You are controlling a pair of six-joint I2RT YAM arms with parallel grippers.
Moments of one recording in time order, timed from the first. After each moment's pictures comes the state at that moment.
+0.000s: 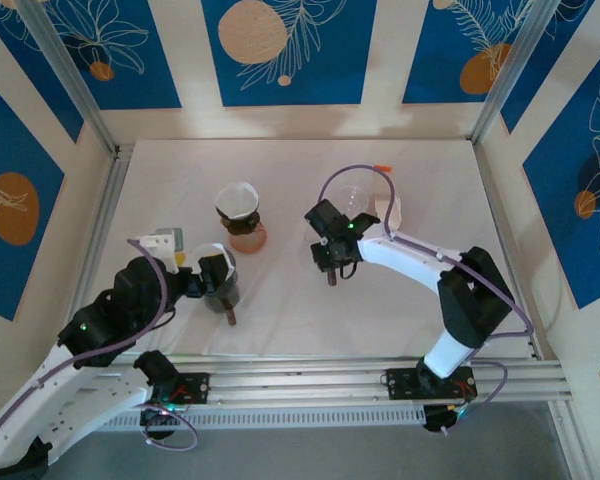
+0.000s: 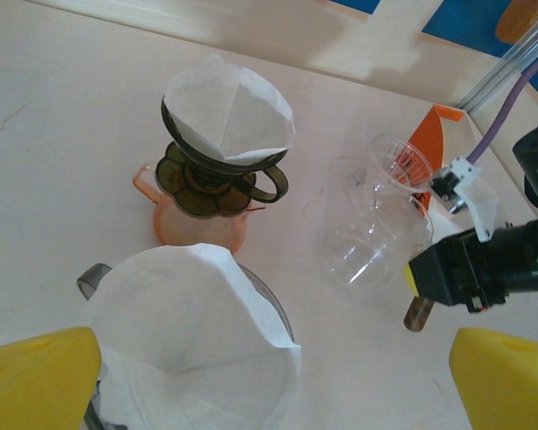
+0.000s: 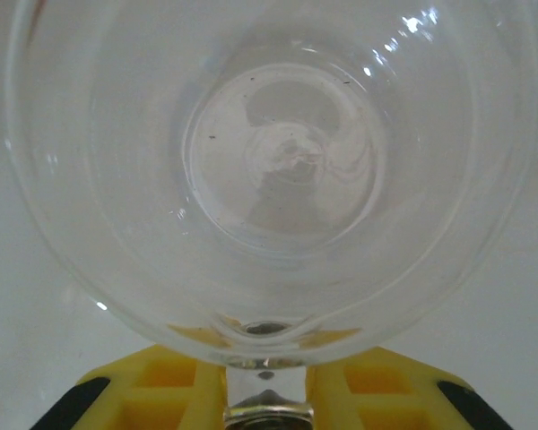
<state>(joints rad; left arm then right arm) -0.75 0.56 0.83 -0.73 -0.30 -0.57 0.74 1.62 1.15 -0.75 0.11 0.40</state>
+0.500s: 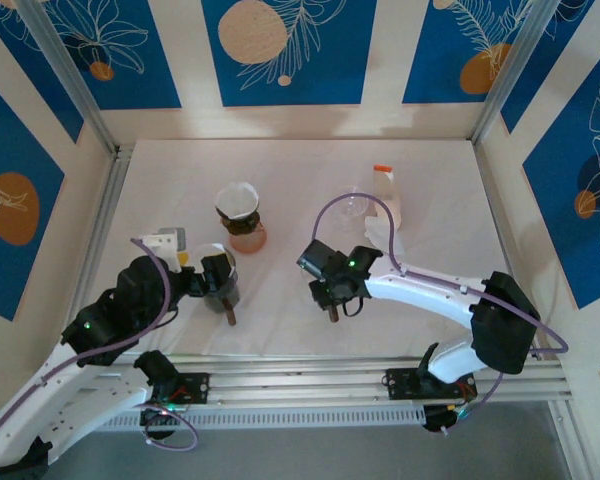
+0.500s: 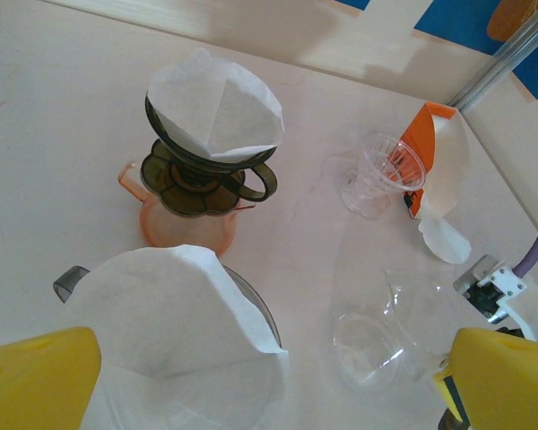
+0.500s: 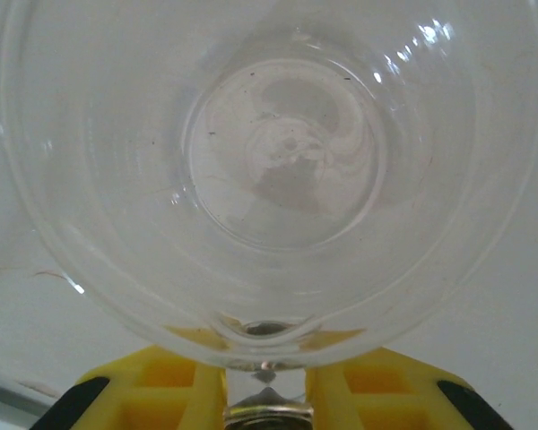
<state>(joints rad) -0.75 0.57 0.81 -0.70 -0.28 -0.58 0.97 1.44 1.01 -0.86 0.14 0.57</state>
